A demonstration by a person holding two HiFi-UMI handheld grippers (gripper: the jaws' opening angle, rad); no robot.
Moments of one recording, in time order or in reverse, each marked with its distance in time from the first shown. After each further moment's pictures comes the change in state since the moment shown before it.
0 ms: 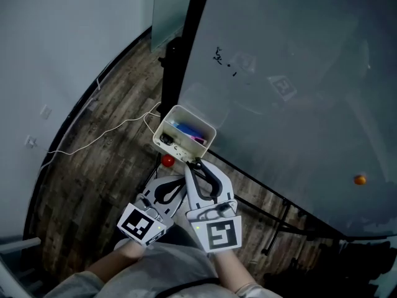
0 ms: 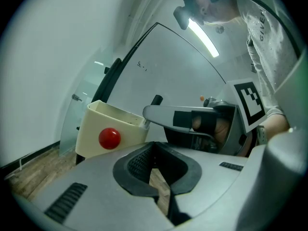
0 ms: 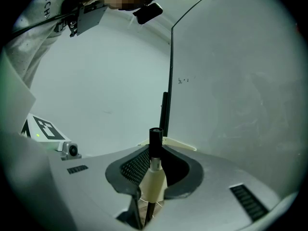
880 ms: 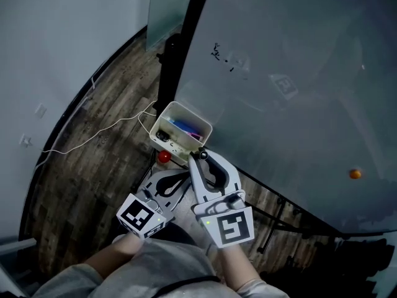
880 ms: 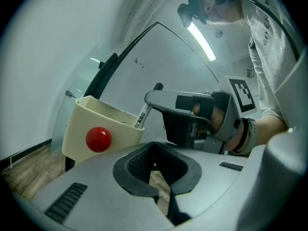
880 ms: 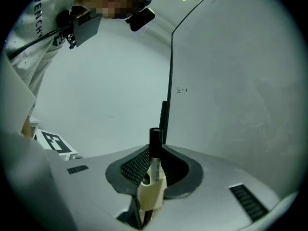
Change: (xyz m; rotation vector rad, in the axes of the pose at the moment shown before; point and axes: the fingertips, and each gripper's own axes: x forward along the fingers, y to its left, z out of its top) left arm 0.012 -0.007 0.001 -0.020 -0.004 -0.078; right arm -0.002 -0.011 0.026 -0.012 -0.034 0.046
